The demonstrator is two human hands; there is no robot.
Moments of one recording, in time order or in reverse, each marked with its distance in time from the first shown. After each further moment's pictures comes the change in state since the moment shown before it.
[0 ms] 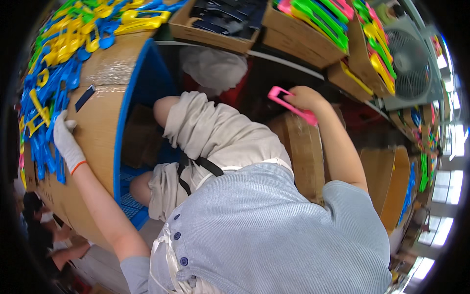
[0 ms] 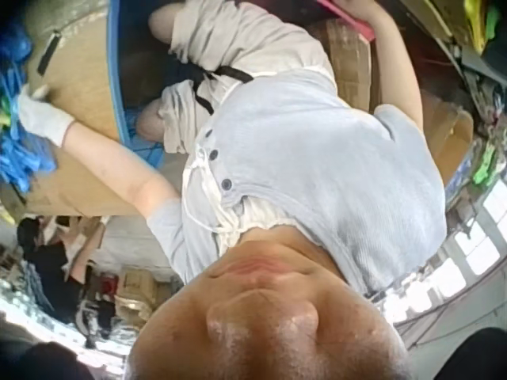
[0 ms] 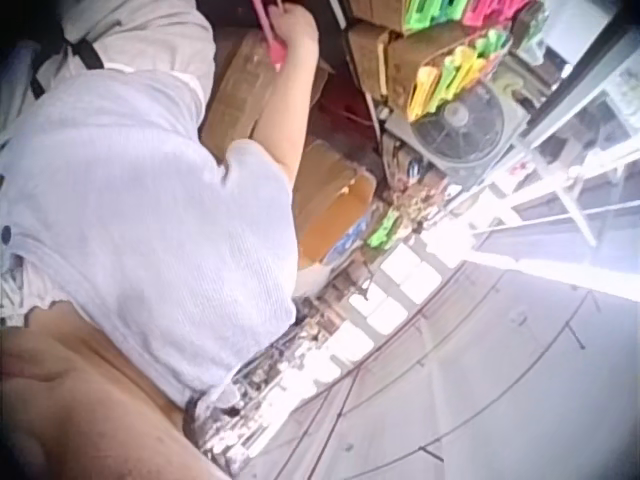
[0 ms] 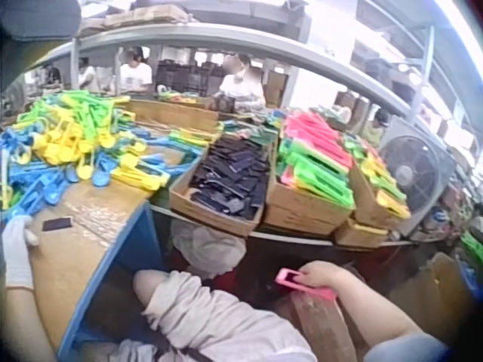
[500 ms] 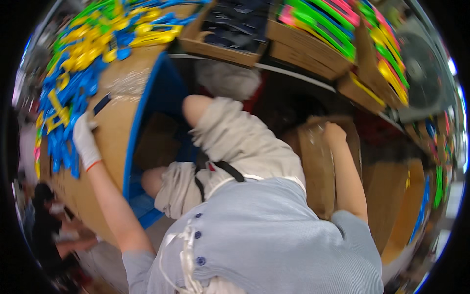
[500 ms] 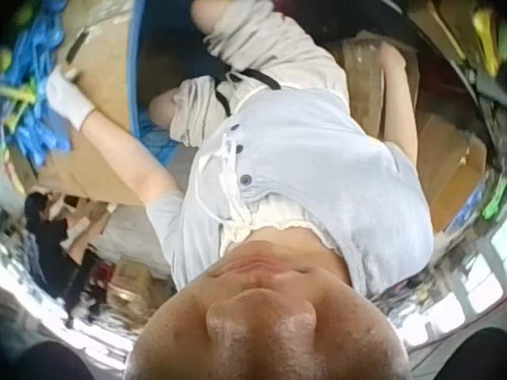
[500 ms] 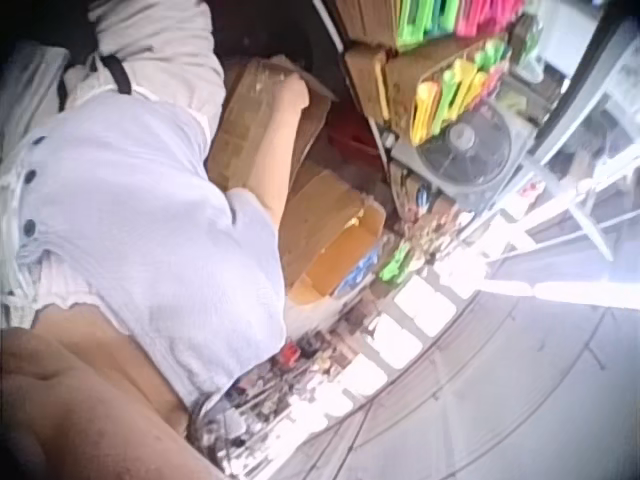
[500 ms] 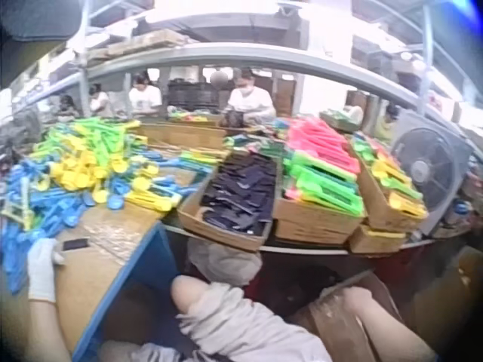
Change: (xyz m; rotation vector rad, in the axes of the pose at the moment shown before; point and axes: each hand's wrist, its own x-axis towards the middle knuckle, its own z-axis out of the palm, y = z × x) left_hand -0.019 0.017 0.000 0.012 -0.060 0.029; right_hand -0.037 0.099 0.074 -0.291 0.224 0.257
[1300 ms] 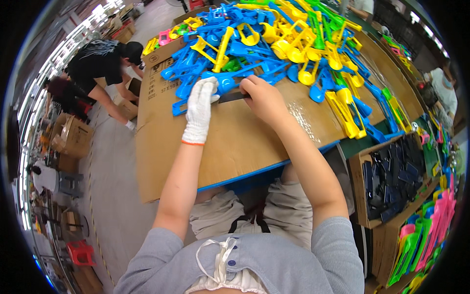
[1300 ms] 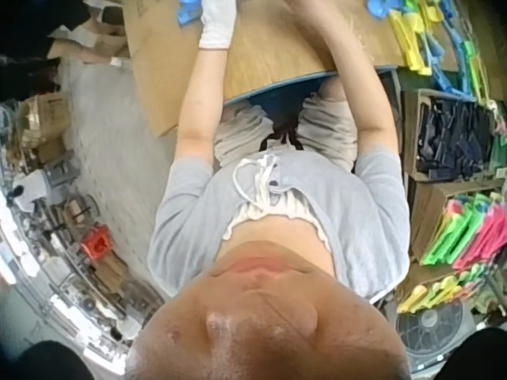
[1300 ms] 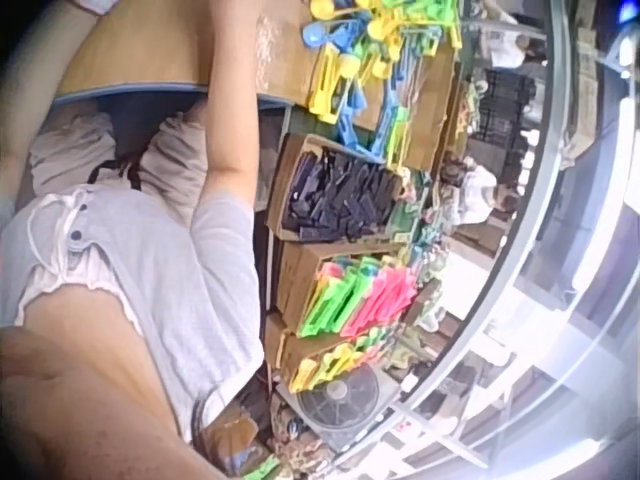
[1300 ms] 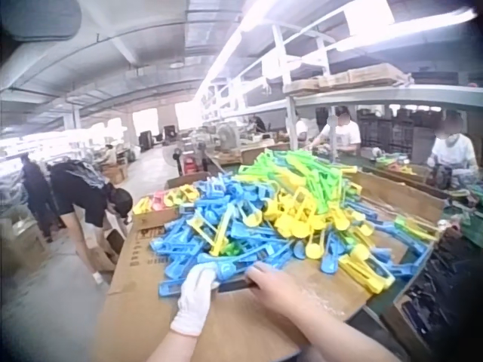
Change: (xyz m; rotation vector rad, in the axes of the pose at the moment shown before) left_hand -0.019 0.032 -0.021 -0.324 0.532 -0.112; right_hand -0.030 -0.565 -0.236 0.799 0.346 -1.994
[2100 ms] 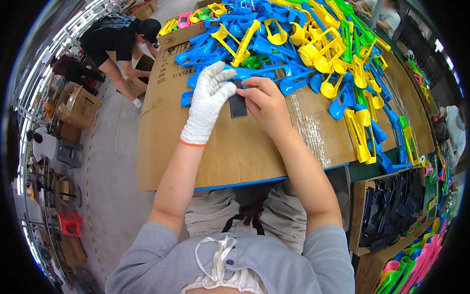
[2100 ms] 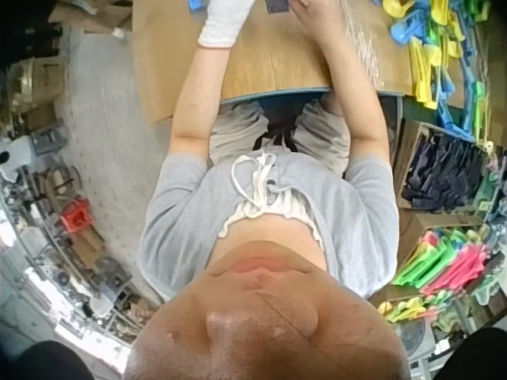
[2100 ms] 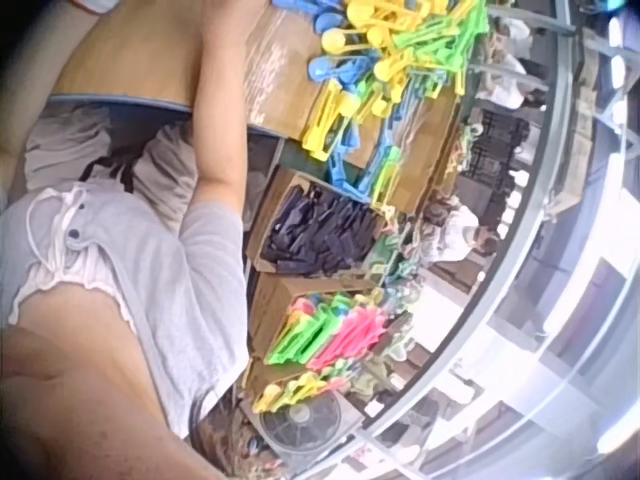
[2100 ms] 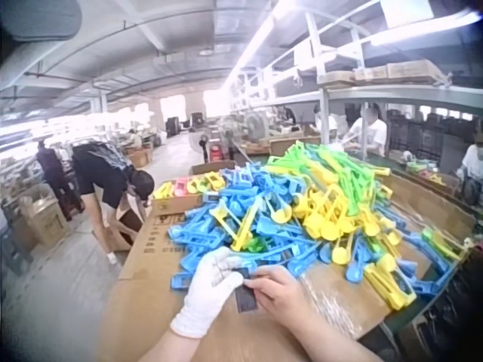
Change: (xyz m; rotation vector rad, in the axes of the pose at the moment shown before) left_hand -0.002 0.012 0.000 -0.144 -0.105 0.041; right_hand 0.008 -0.004 0.025 0.160 0.279 -0.311
